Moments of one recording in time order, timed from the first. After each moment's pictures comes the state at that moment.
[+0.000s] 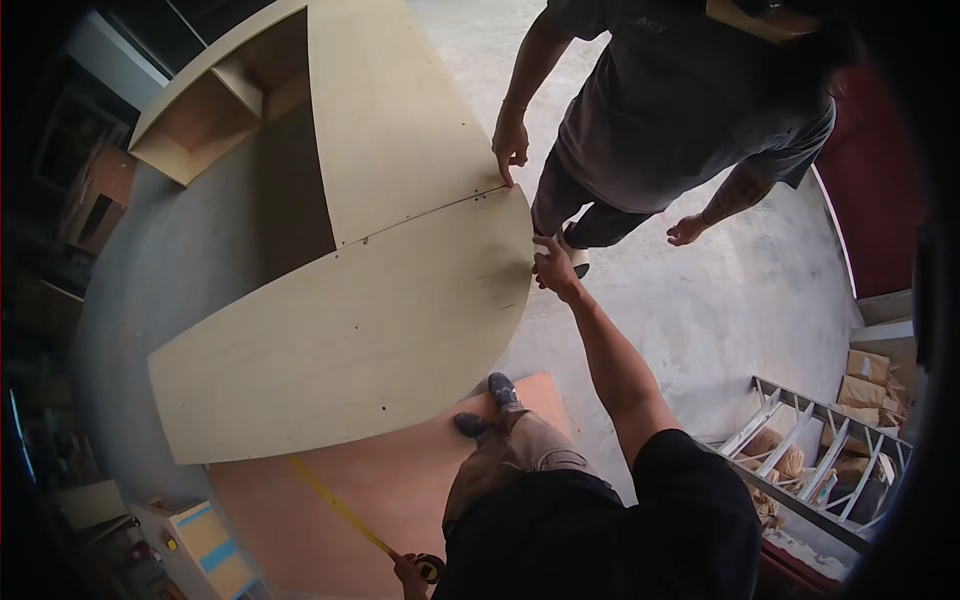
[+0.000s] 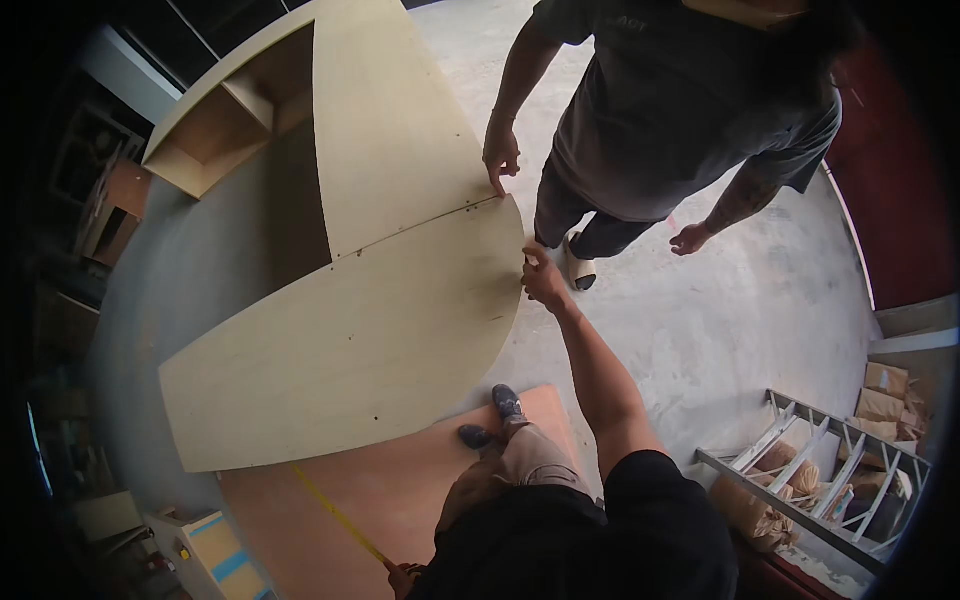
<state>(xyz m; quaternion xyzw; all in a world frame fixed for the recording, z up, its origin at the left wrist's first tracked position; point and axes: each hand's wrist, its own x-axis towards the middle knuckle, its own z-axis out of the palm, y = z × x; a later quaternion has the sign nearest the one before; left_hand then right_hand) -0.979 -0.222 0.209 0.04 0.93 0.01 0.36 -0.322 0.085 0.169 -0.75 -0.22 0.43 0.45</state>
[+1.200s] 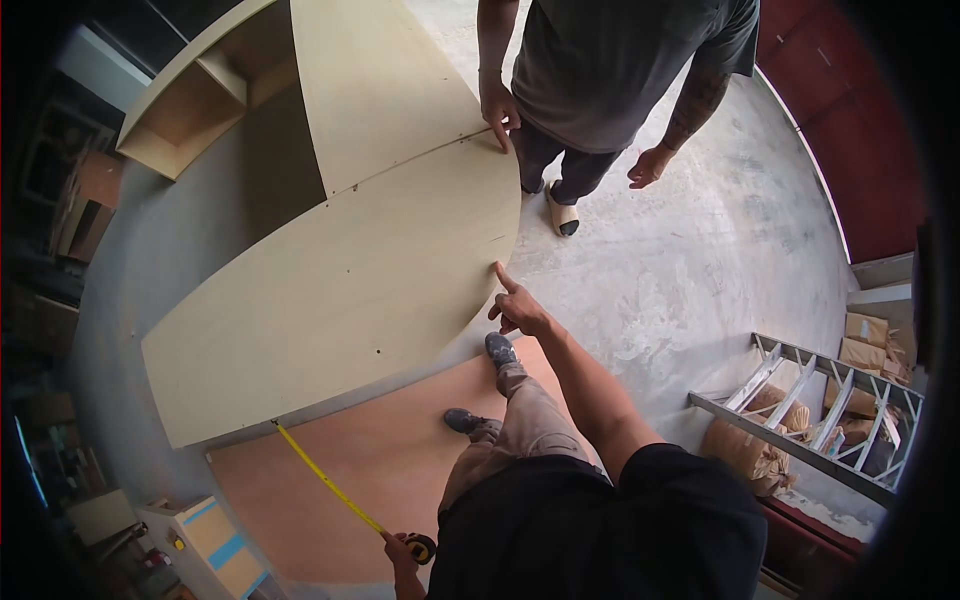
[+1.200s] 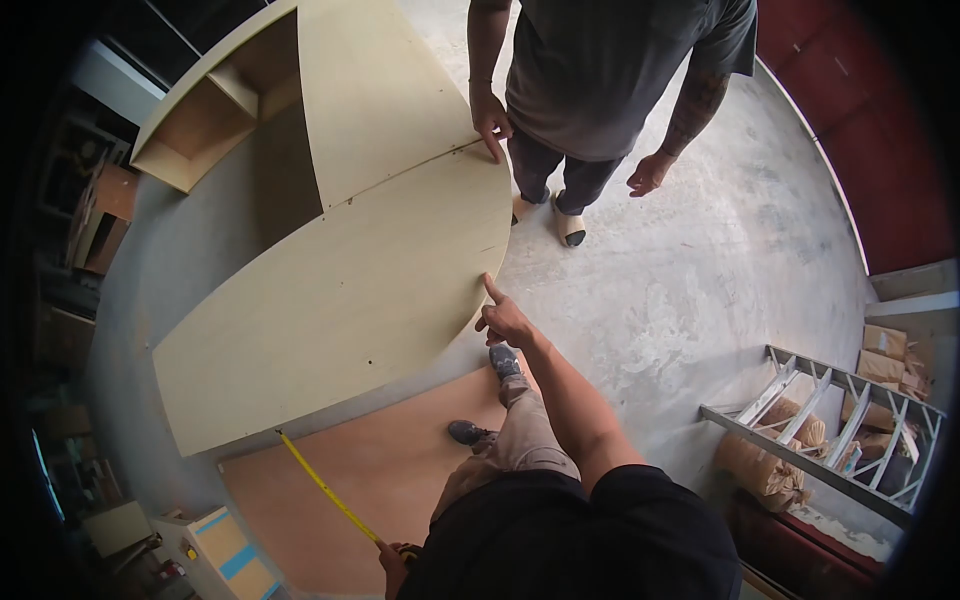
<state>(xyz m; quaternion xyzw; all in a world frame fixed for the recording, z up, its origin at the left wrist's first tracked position) -1.103 -0.280 0.175 0.14 0.87 0.10 0.46 -0.498 -0.038 0.196 -0.66 -0.16 0.61 0.40</state>
